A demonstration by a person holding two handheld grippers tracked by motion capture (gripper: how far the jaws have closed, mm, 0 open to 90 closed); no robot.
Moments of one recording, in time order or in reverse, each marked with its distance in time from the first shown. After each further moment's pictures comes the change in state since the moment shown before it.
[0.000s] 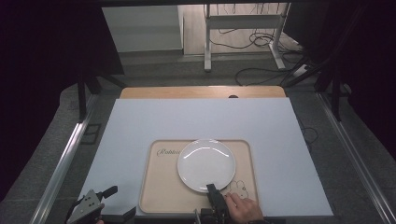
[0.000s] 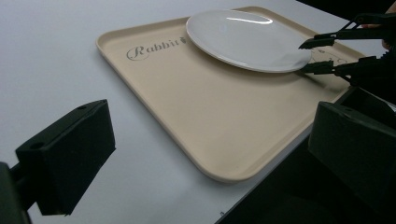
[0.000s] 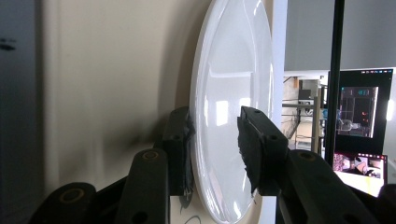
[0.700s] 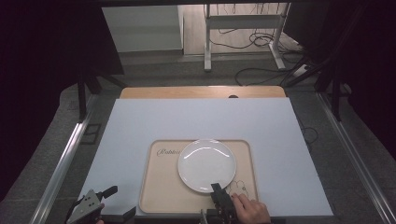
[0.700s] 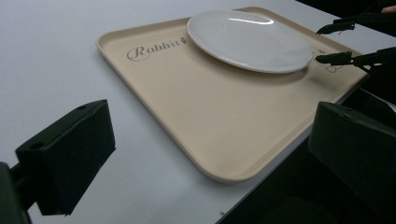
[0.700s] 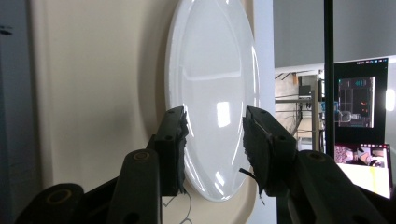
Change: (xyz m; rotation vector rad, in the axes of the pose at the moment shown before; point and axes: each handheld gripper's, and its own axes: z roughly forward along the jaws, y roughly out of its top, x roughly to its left) left arm 0.000 0.000 0.000 -0.002 0.001 -0.001; right arm -0.011 -0.011 -0.018 -0.022 -0.023 0.062
